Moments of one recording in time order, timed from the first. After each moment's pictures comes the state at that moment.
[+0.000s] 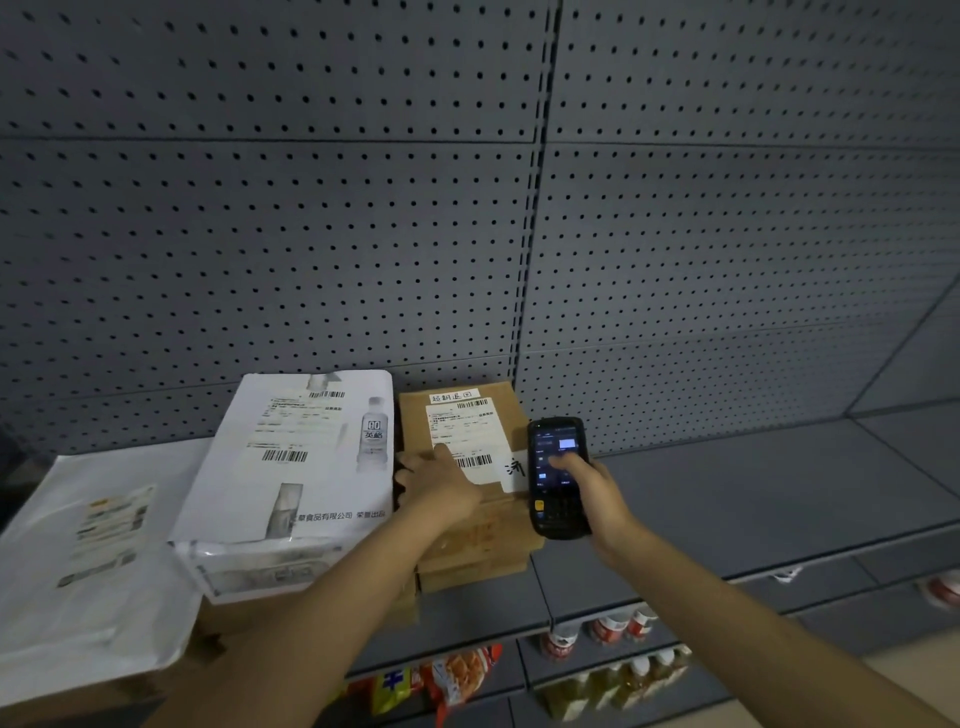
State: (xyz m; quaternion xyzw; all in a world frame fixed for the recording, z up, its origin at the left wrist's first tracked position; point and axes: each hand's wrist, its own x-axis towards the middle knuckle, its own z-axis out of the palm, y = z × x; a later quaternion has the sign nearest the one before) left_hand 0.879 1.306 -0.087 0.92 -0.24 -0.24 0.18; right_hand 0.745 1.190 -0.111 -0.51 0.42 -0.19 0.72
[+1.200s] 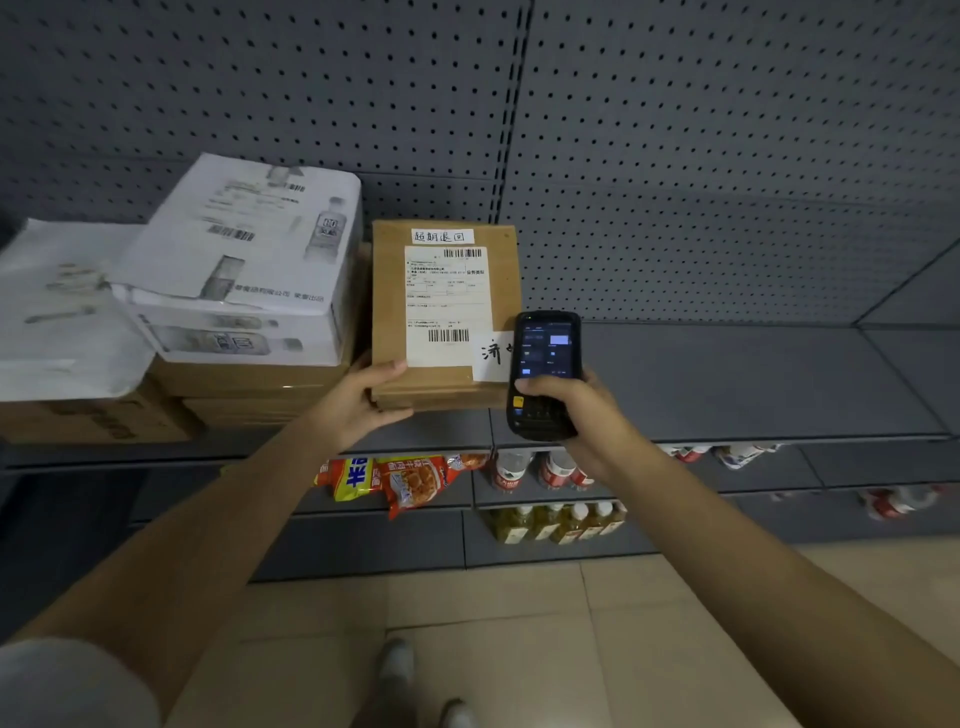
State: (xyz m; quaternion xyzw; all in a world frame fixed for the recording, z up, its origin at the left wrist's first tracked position) left_hand 0.823 1.384 -0.193 0.52 -0.05 -0.47 0.71; right_hand 0.635 1.210 -0.120 -0.52 0.36 -0.09 0.77
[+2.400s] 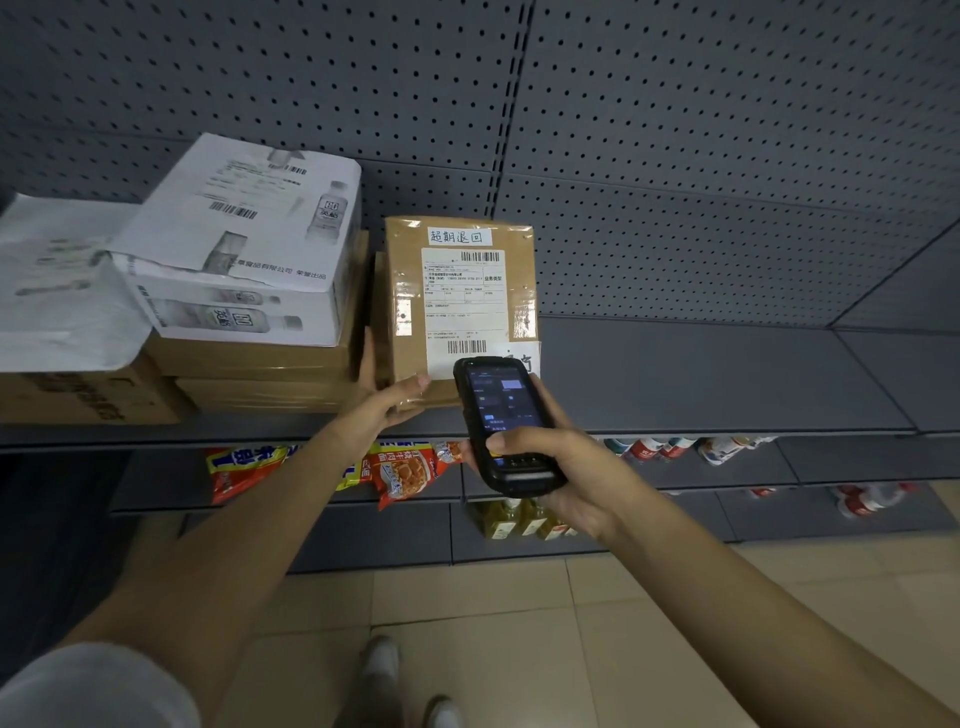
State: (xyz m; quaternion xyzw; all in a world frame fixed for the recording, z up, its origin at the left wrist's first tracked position) left_hand 0.791 1.384 -0.228 0.60 -0.16 -0.39 0.68; right_hand 0.589 1.274 -0.099 -0.47 0.24 0.01 0.85
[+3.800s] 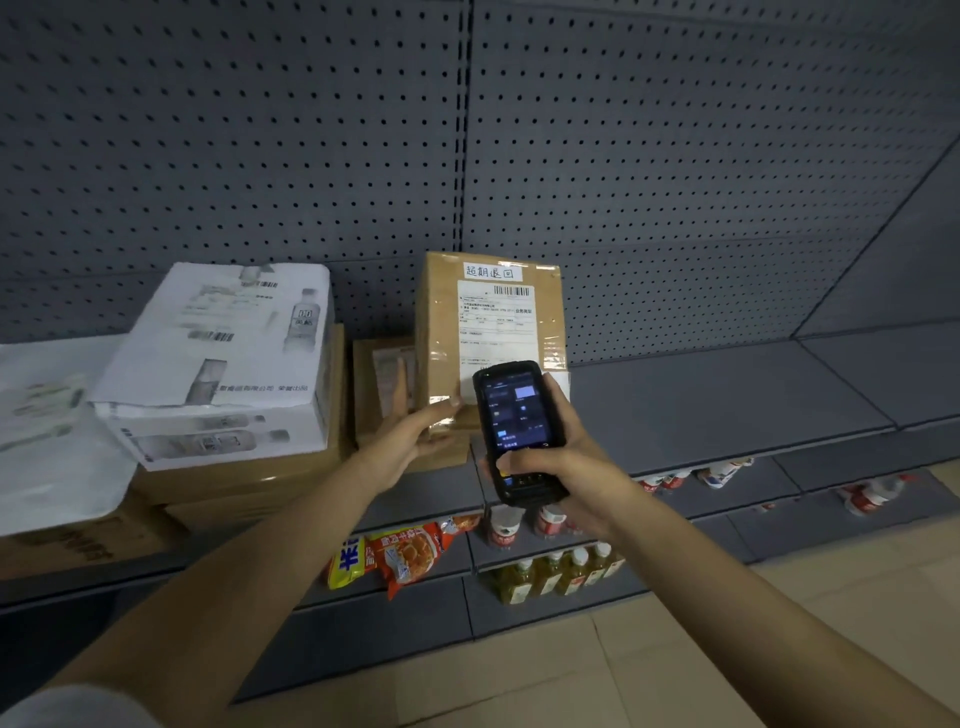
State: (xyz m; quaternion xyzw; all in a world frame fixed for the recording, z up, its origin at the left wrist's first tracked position) left_hand 0.820 1.318 -0.180 0.57 -0.20 -0.44 0.66; right_hand 0.619 1.233 -0.086 -0.58 0.24 -0.13 0.77
